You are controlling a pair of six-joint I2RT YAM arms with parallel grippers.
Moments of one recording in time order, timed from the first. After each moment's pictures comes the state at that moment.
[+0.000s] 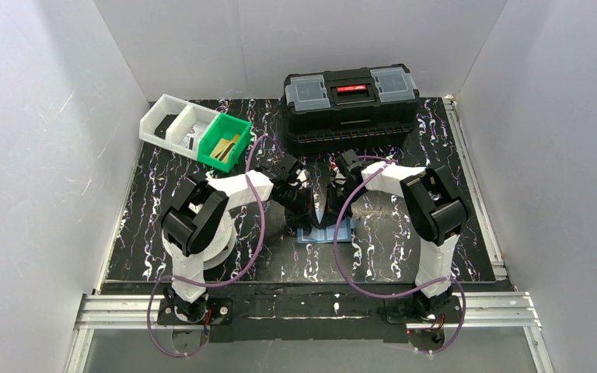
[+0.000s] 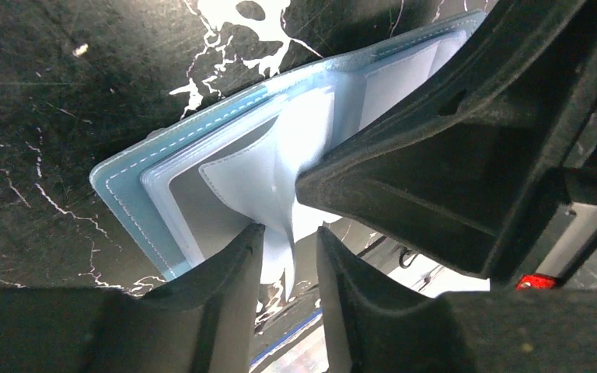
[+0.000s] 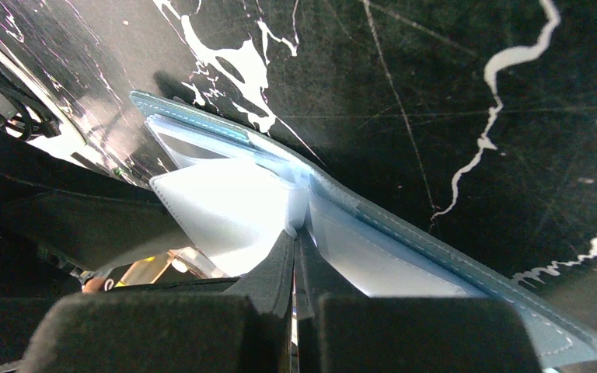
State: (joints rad) left arm -0.68 1.90 1.18 -0.45 0.49 -0.74; right arm 0.53 1.93 1.14 -0.57 -0.59 0.62
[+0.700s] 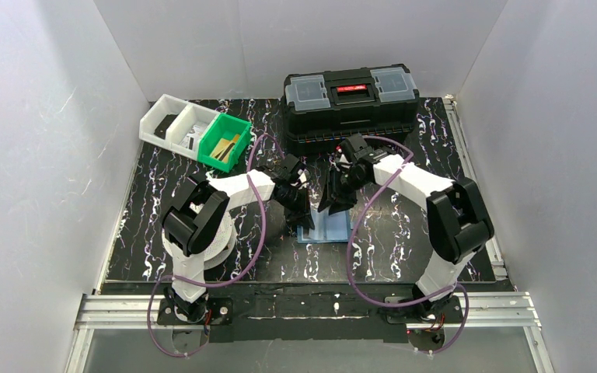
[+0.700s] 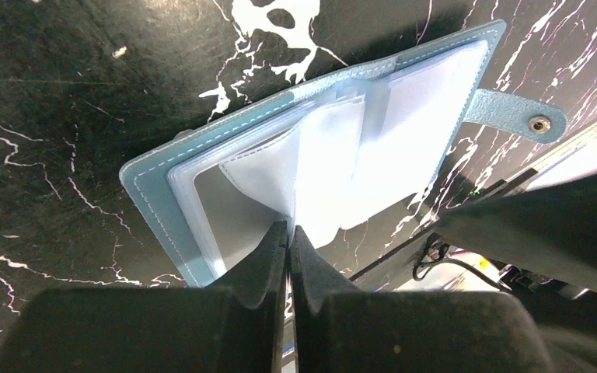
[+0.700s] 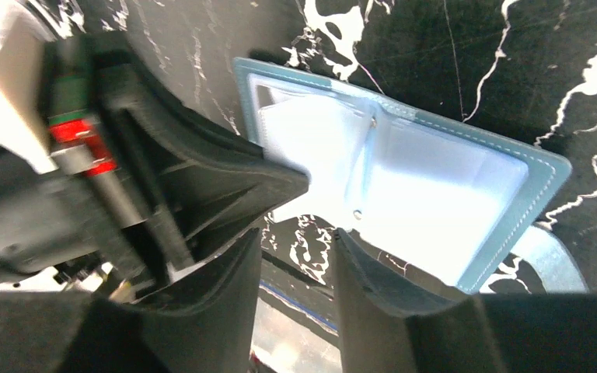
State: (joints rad) left arm -0.68 1.91 1.20 -0.48 0.43 -0.73; right arm 0.53 1.75 1.20 -0.67 -0.49 0.62
